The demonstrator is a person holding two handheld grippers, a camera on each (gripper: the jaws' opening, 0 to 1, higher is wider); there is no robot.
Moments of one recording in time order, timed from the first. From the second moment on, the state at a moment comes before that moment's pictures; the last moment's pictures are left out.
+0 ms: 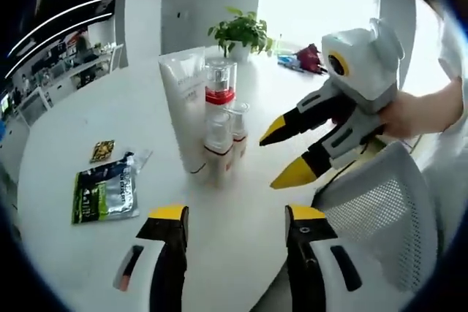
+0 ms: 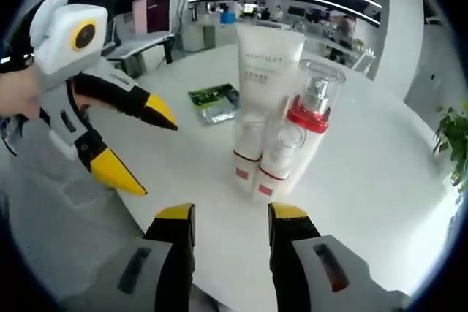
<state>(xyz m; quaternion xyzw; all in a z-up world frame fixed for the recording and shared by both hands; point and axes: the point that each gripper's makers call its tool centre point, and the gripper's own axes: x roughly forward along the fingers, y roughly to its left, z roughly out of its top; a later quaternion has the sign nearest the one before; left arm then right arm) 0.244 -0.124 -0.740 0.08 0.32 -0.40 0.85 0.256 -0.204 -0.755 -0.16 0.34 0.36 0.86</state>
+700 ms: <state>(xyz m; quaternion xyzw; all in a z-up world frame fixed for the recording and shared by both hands) 0.233 -0.042 -0.709 -0.02 0.31 -0.30 0.90 0.229 -0.206 -0.735 -0.13 0.32 0.36 0.86</state>
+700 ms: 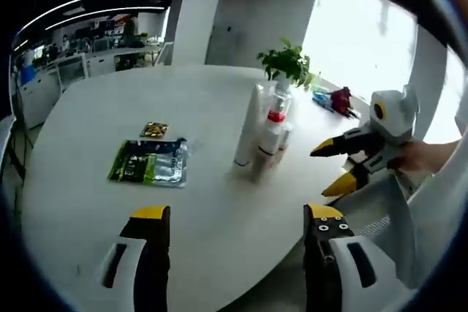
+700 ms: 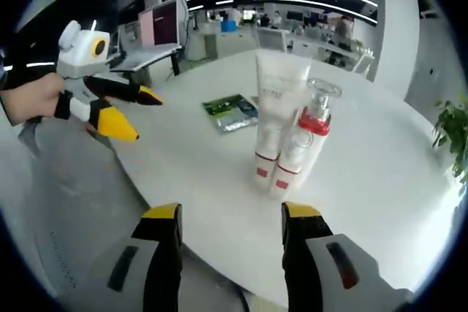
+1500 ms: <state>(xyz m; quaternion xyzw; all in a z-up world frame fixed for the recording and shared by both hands) 0.204 -0.002 -0.687 -0.04 0.30 -0.30 0.91 0.216 -0.226 -0.704 -0.08 0.31 0.37 0.87</state>
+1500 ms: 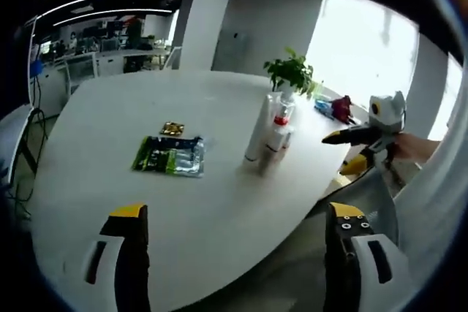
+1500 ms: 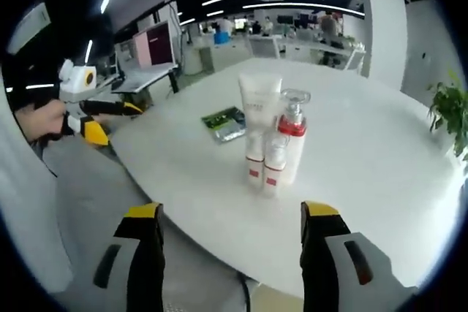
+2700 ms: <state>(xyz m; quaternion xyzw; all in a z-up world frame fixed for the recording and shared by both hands) 0.201 0.023 -0.696 -0.05 0.33 -0.29 0.90 0.210 -0.233 -0.708 -0.02 0.33 0.39 0.86</state>
